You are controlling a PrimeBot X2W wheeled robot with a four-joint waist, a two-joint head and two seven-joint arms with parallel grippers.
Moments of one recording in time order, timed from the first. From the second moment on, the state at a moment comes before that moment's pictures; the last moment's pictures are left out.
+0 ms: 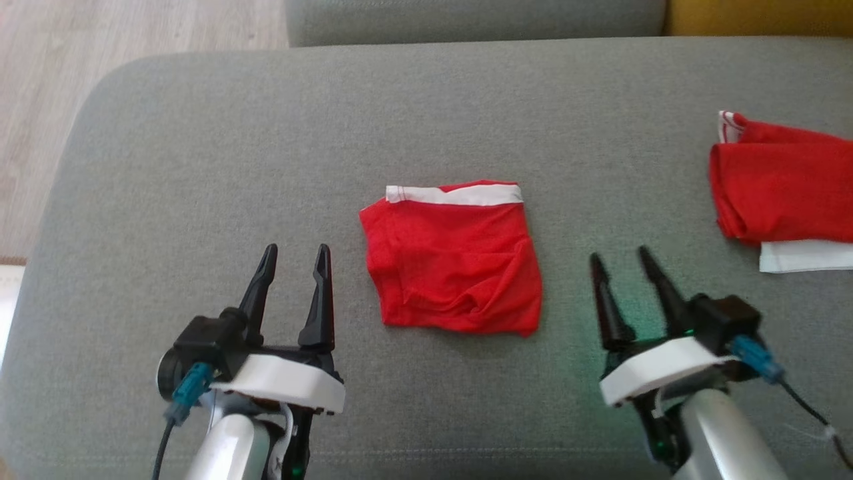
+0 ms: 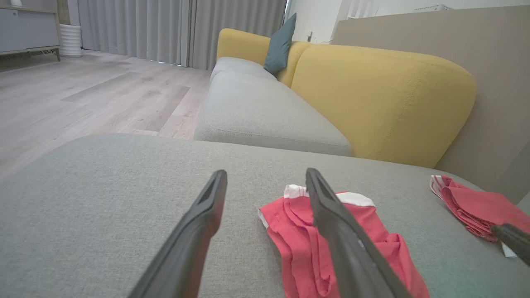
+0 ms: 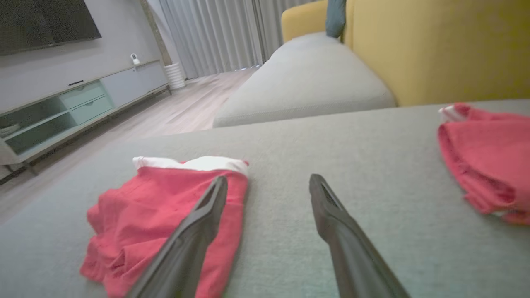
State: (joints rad) left arm -0.07 0.04 -0.30 0.11 -0.27 0.09 -0.25; right arm -0.16 -0.06 0.15 0.38 0.20 0.12 -0.22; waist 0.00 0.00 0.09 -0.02
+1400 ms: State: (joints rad) left arm -0.14 0.04 -0.32 0.13 -0.26 0.08 -0.25; right arm -0.58 -0.09 0.38 0.93 0.03 0.12 -0.20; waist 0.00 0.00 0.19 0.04
